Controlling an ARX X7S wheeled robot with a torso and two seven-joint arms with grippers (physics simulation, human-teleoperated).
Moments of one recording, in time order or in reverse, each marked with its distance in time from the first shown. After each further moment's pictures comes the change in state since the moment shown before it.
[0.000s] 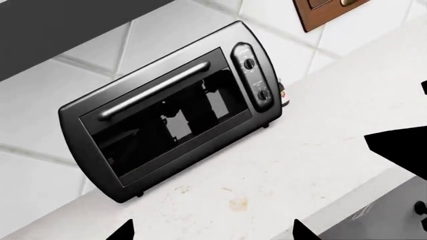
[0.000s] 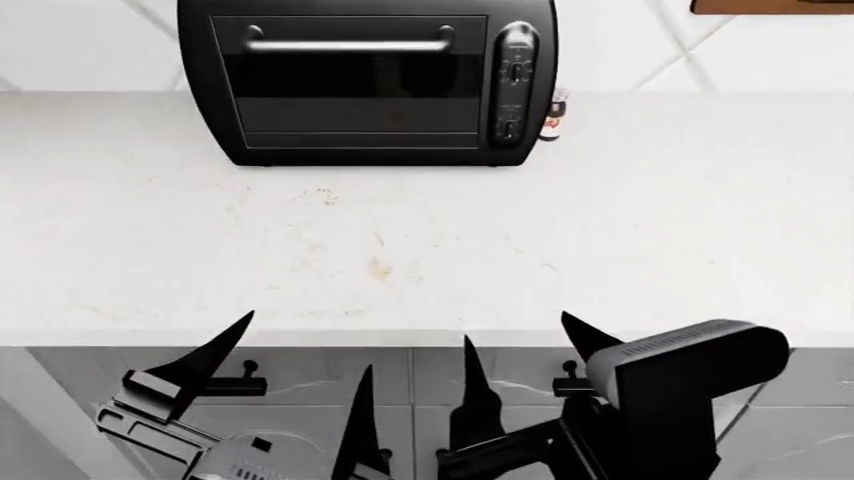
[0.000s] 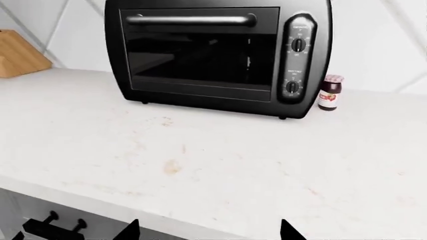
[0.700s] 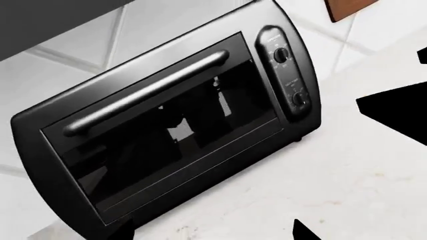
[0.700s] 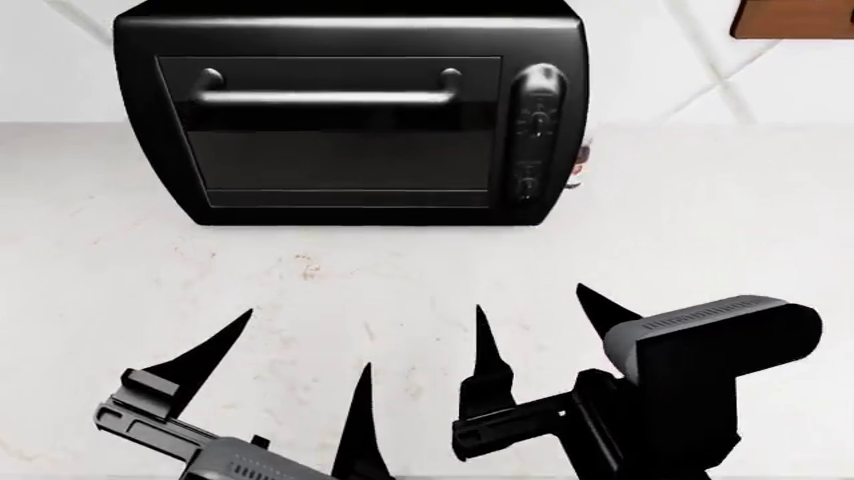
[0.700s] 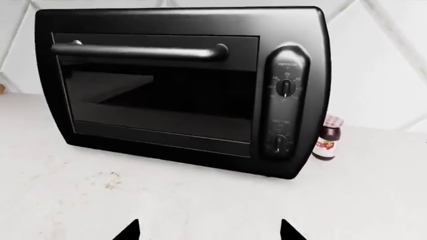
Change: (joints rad) left arm -0.002 -0.005 -0.004 -0.003 -0.001 0.007 0.006; right arm 0.067 -0.067 0.113 0.006 0.053 0.112 0.022
